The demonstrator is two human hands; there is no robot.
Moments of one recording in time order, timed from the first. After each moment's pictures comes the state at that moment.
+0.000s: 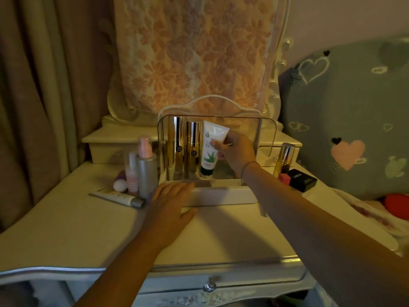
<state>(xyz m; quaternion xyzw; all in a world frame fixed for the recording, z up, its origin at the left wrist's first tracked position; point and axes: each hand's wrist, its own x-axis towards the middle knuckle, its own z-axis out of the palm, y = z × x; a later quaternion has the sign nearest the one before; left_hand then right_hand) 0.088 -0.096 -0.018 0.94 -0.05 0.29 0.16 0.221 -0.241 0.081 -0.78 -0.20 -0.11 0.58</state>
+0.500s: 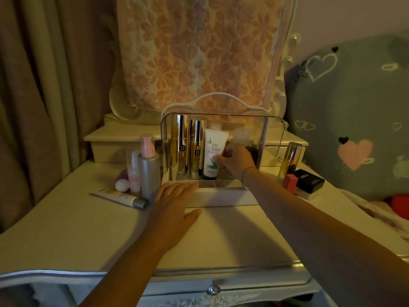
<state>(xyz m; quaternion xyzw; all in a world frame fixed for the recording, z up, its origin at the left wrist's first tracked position) 0.091 -0.093 -0.020 0.94 -0.05 0.29 0.15 0.244 -0.235 0.052 -0.86 -0.17 -0.06 0.47</state>
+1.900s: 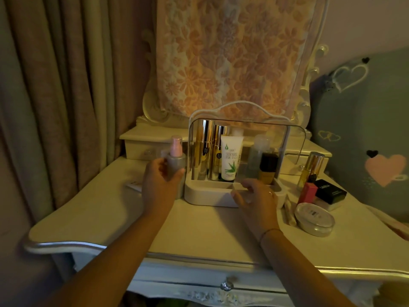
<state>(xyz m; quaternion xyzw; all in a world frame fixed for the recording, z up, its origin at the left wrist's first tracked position) 0.093 -0.044 0.004 0.75 0.18 0.47 0.44 0.157 -0.256 -0.009 -0.86 -0.19 -0.22 0.42</state>
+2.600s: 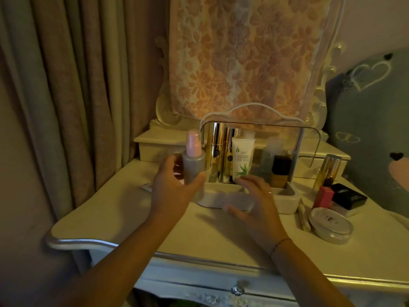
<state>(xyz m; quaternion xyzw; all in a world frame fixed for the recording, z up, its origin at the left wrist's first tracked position) 0.047 -0.072 0.040 0.77 0.10 0.45 0.44 0.135 -0.252 -0.001 -0.81 -0.36 -0.17 0.43</state>
